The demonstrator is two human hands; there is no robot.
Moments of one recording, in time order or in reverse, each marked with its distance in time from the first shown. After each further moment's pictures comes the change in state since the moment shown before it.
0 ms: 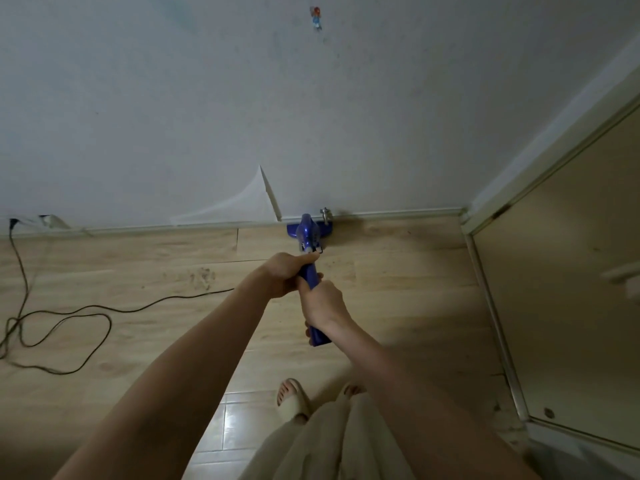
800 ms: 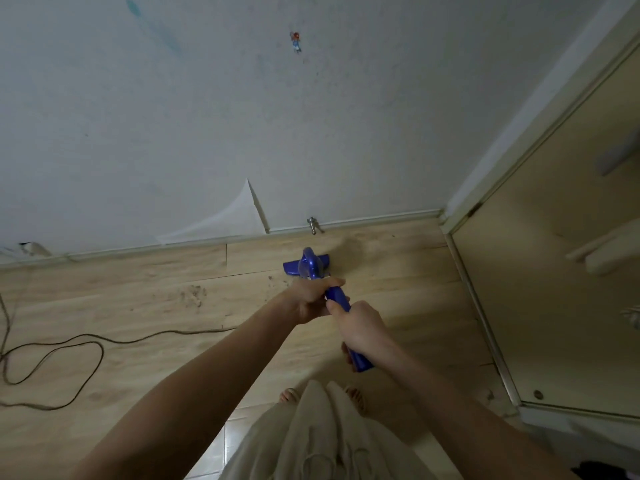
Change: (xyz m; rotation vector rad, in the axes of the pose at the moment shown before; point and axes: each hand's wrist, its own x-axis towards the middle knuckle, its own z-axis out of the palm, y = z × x) left_hand -0.050 -0.037 0.043 -0.027 -0.119 -0.101; right_hand -0.086 0.025 -0.042 -0.084 -0.002 0.098
